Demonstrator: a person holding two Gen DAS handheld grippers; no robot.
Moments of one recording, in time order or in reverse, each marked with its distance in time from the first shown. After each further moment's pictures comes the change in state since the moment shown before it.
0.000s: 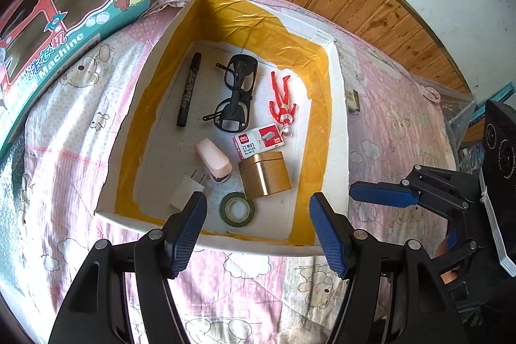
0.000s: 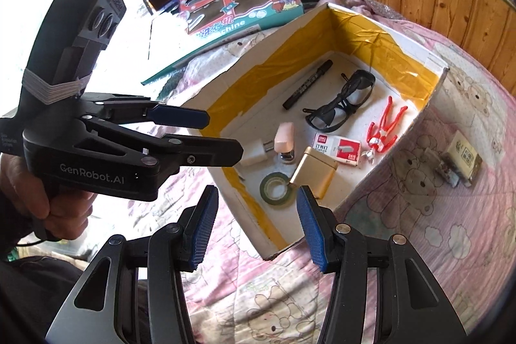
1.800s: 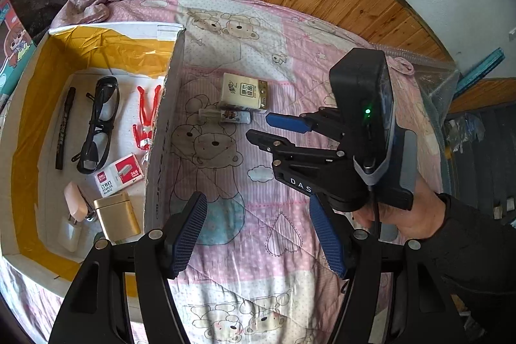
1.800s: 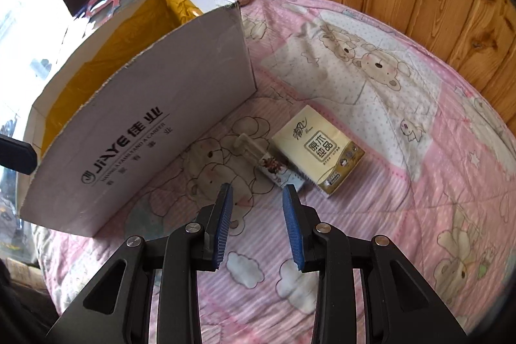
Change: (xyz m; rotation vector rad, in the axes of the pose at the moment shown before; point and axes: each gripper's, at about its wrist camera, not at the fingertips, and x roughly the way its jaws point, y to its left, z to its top) left arm 0.085 -0.172 0.059 0.090 0.096 -0.047; right arm 0.034 -0.237 -0.013 -0.047 -0.008 -0.239
